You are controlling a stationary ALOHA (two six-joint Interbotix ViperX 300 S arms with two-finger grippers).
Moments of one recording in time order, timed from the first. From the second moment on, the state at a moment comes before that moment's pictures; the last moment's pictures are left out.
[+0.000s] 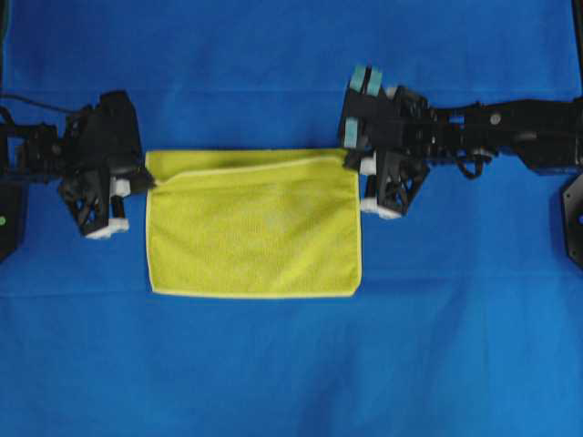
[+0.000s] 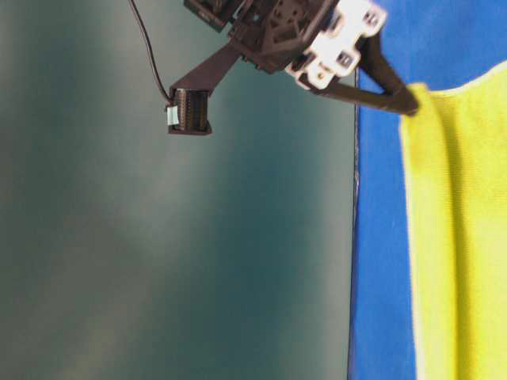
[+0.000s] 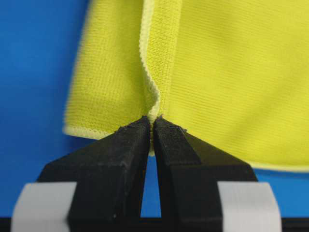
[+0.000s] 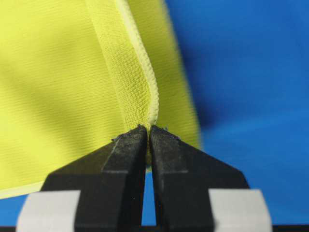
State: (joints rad) left arm 0.11 -0.35 1.12 -0.02 0.07 -0.07; right arm -0.17 0.01 0.72 -0.09 0.17 0.14
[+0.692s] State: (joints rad) left arm -0.29 -0.26 1.05 -0.02 0.08 -0.37; right arm 0.10 0.01 0.73 -0.09 0.17 0.35
